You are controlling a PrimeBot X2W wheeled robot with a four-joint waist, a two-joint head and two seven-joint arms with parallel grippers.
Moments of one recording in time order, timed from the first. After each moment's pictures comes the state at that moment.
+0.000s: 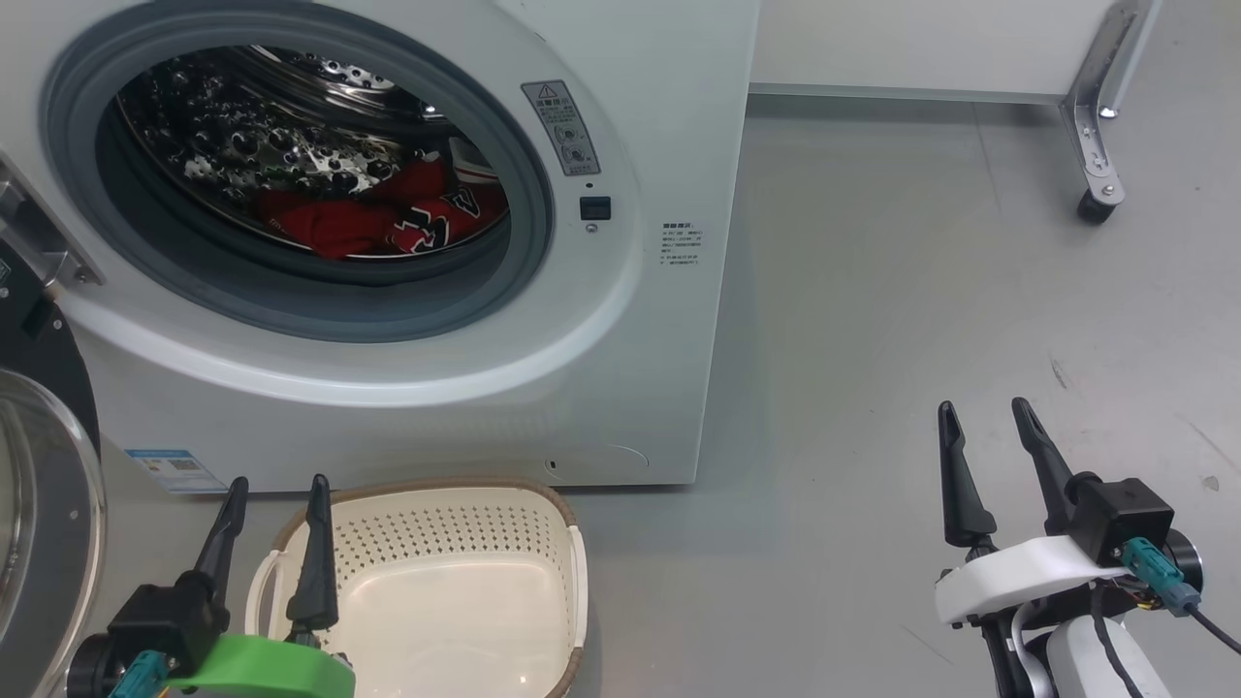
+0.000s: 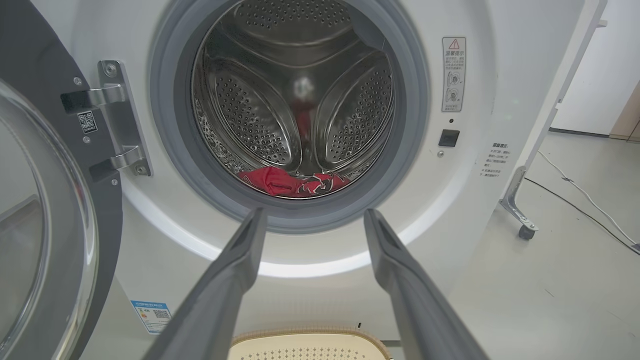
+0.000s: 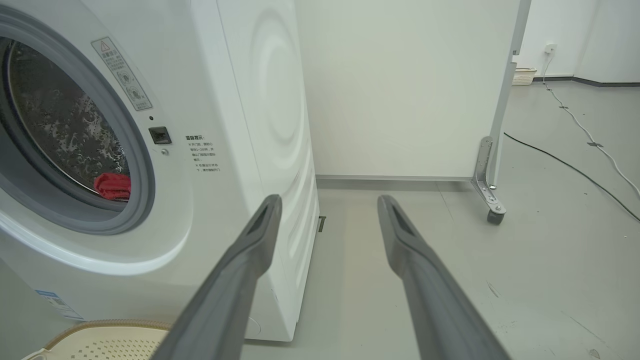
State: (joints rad) left arm 0.03 0.03 -0.01 0.15 -0.28 -0.08 -0.26; right arm -0.05 -0.04 0.07 0.23 0.24 0.02 -0.26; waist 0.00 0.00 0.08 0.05
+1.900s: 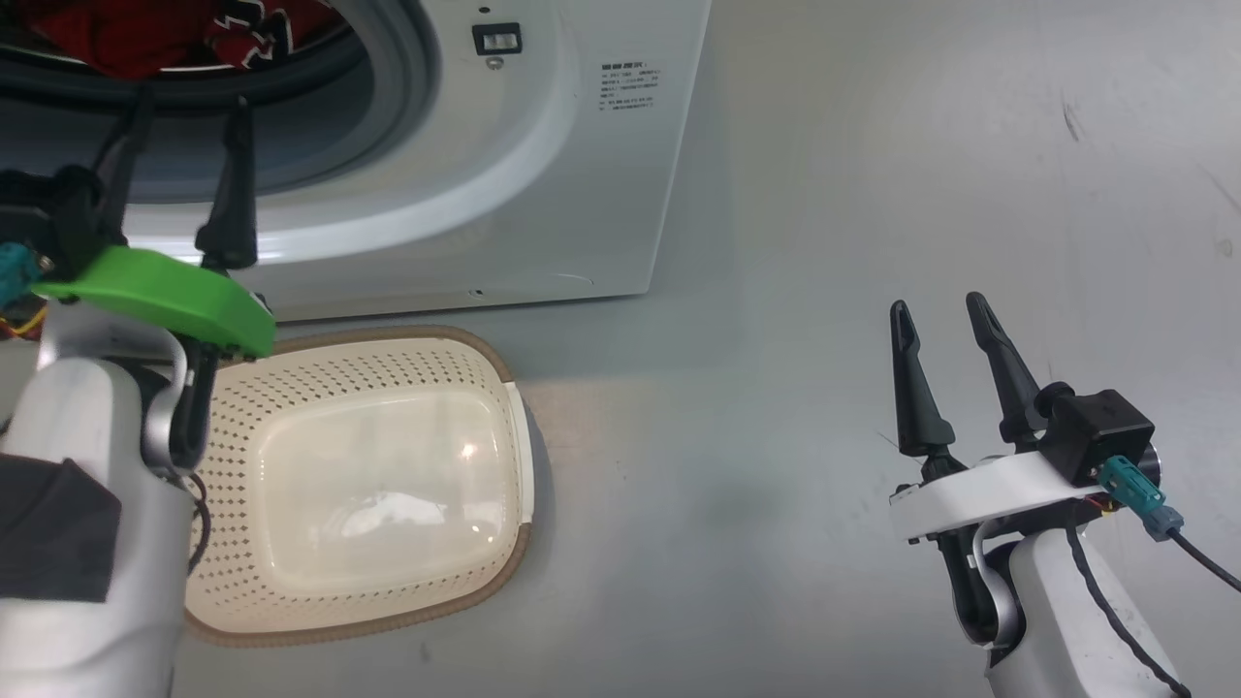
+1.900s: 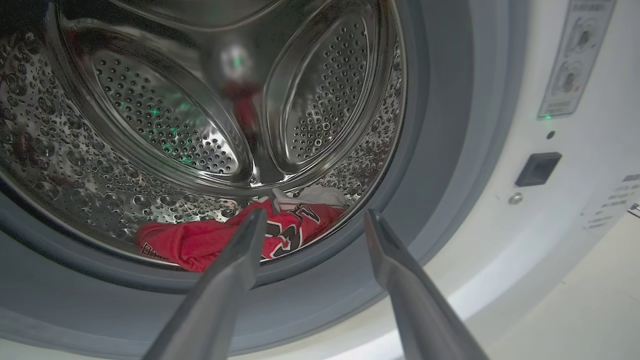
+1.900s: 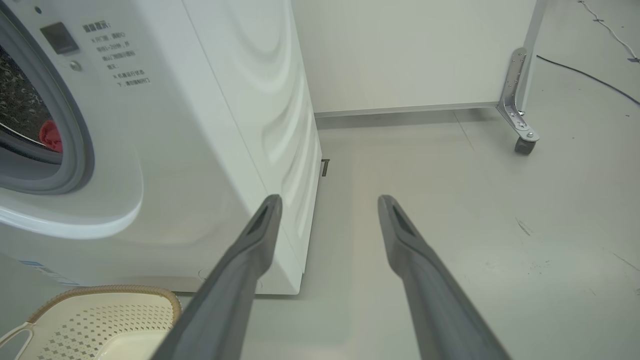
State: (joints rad) left arm -0.59 0.16 -0.09 0.32 -0.35 -0.11 -0.08; right arm -0.19 -0.04 0.18 0.18 0.31 0.00 -0.26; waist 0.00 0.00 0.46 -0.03
